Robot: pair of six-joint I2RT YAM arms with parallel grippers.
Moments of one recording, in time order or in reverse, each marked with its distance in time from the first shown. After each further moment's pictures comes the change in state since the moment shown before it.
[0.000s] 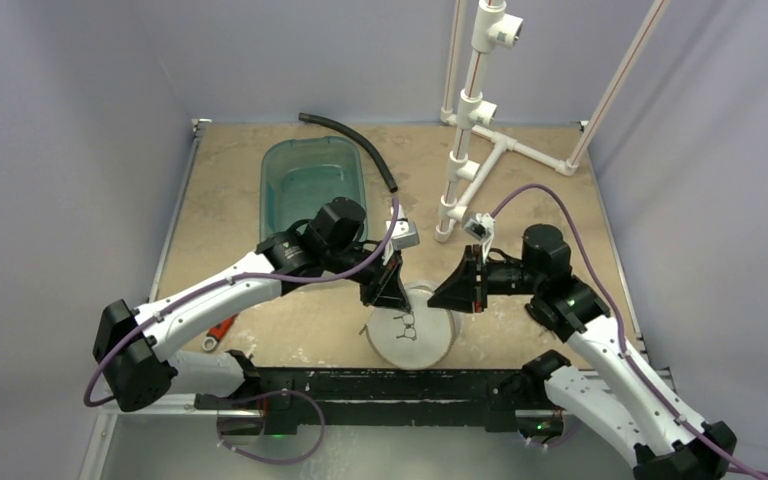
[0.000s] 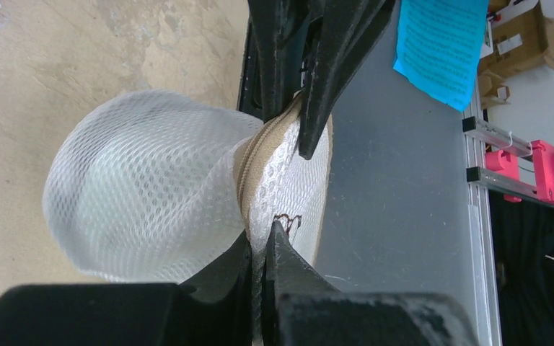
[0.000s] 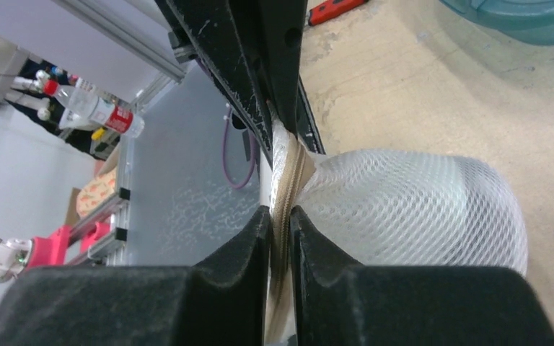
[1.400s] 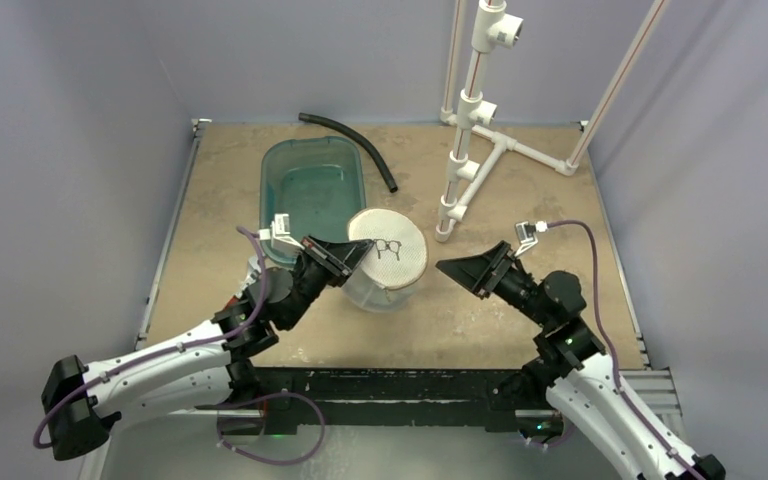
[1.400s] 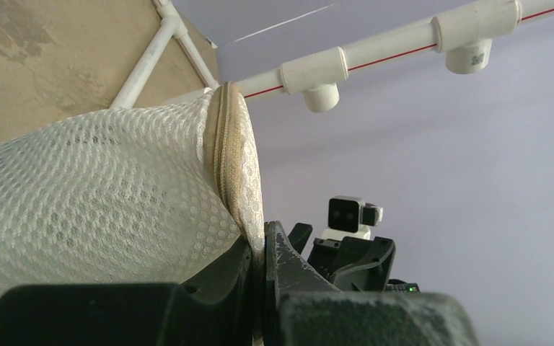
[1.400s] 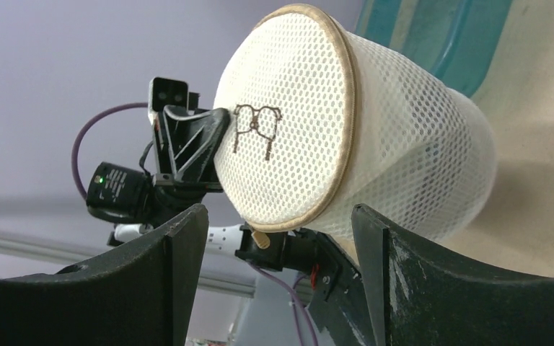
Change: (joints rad) left arm -0.133 -0.496 -0.561 0.710 -1.225 -1.089; right arm 0.002 -0.283 -0.335 0.428 0.579 0.765
